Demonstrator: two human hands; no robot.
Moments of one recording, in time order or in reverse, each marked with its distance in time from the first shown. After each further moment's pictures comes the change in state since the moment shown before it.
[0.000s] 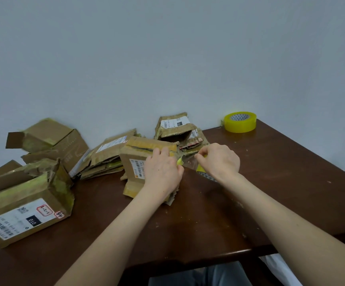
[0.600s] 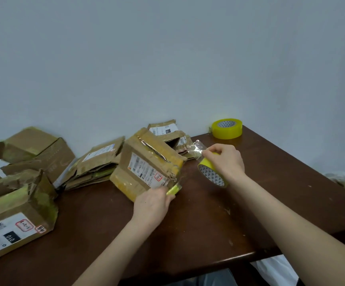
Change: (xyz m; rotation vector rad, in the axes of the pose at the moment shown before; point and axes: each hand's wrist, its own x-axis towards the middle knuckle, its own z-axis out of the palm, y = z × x) left_hand -0.035 0.003 0.036 -0.127 -0.184 0.036; right_hand 0.020 0.051 -0.014 0.460 0.056 0.157
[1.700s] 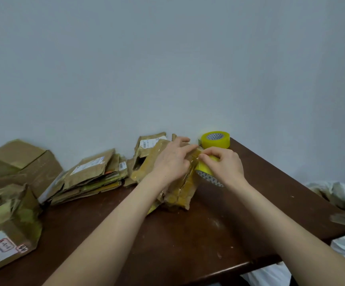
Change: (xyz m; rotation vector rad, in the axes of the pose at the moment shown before) left_hand 0.094 0.055 -0.074 -0.353 0.232 0.353; right_hand 0.000 0.001 -0.031 -0.016 0.126 -0.286
